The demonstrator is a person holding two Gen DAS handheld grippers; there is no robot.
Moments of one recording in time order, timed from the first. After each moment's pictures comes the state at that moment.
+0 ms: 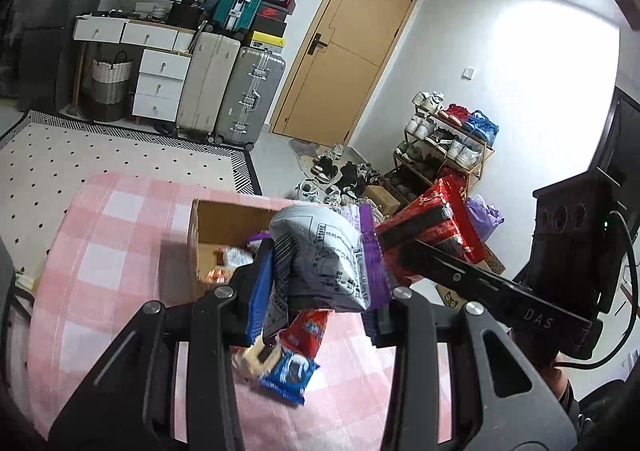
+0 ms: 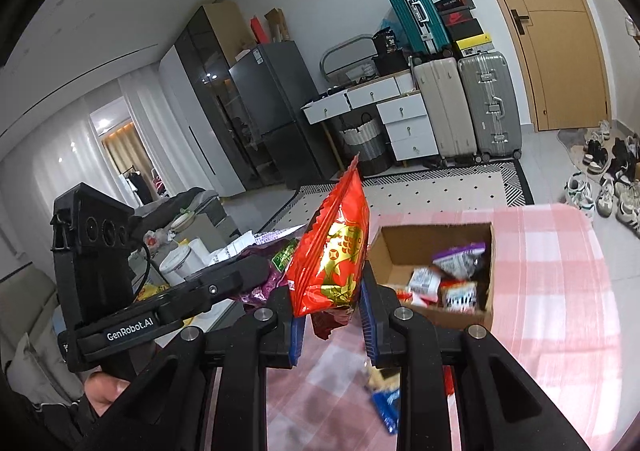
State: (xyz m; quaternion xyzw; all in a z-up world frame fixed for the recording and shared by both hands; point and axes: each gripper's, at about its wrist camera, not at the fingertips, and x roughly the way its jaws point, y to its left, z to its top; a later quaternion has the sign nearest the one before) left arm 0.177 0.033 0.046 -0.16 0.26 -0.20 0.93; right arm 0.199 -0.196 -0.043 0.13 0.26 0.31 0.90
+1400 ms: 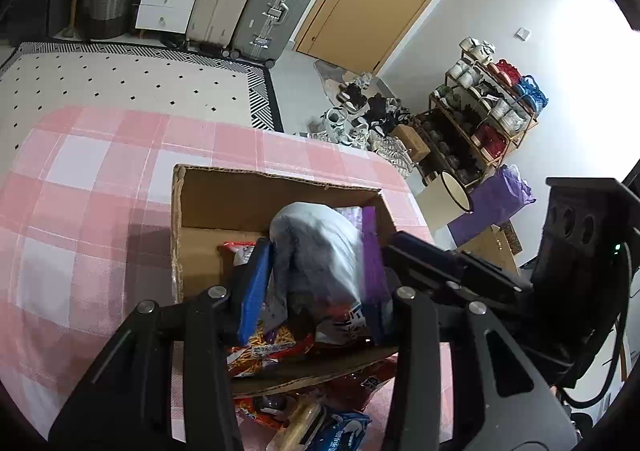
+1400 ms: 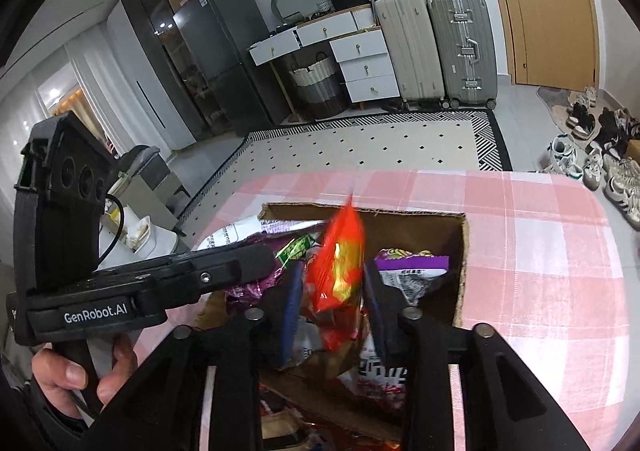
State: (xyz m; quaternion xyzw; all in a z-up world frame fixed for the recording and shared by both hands) left arm 0.449 0.021 -0.106 -0.18 0.43 -0.19 0.87; right arm 0.414 -0.180 -0.152 0.09 0.38 0.25 0.89
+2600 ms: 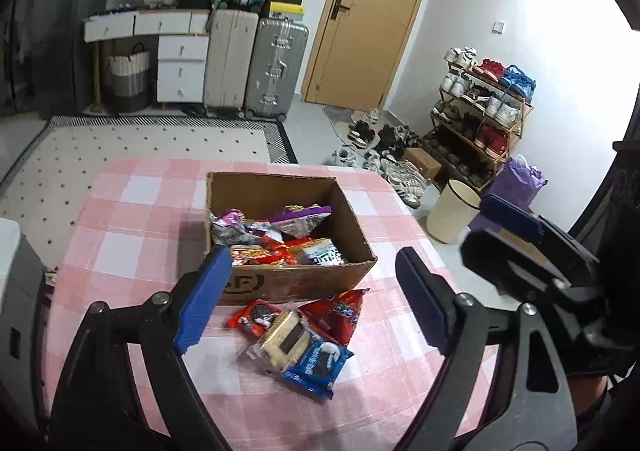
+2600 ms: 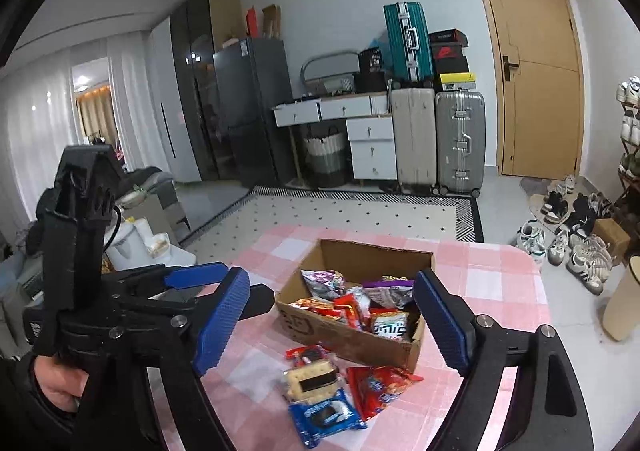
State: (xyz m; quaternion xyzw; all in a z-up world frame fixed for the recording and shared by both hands) left arm 0.243 -0.004 -0.010 -0.08 0.32 -0.14 0.93; right arm 0.203 -0.212 -0.055 0.03 0.23 0.24 0.94
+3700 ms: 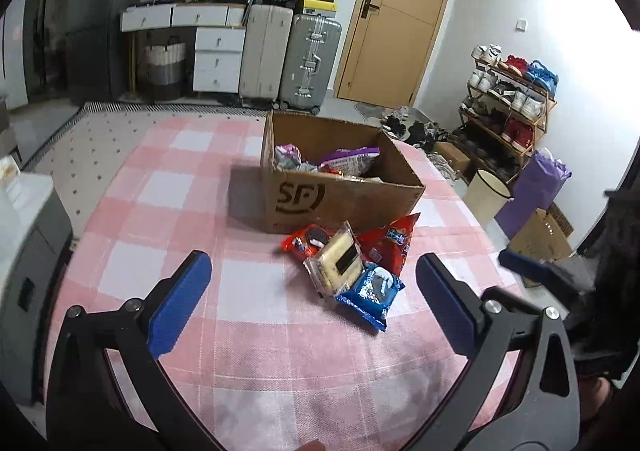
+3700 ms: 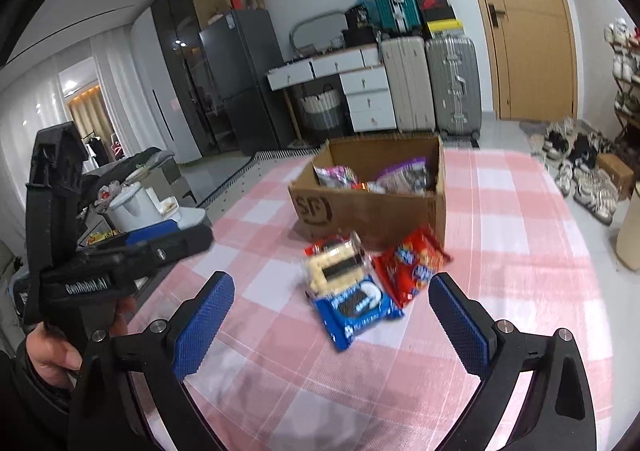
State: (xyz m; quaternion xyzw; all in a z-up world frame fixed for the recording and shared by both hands) left arm 0.158 0.040 -0.081 -0.09 0.33 -0.09 0.93; right arm 0.138 -0.203 -0.155 0.07 0.31 0.23 0.92
